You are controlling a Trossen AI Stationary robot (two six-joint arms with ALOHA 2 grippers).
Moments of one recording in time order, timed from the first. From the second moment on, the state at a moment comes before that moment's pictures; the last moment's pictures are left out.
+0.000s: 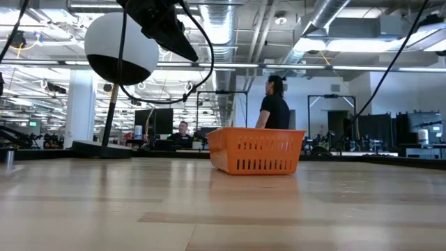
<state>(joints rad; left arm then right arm) -0.05 1.33 1.02 -0.38 -0.20 0.11 0.95 1.63 0.74 -0.67 -0.40 1.51</state>
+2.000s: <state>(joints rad) -0.05 1.33 1.02 -0.54 -0.41 -0.14 0.24 1.51 0.88 -0.07 0.47 0.19</state>
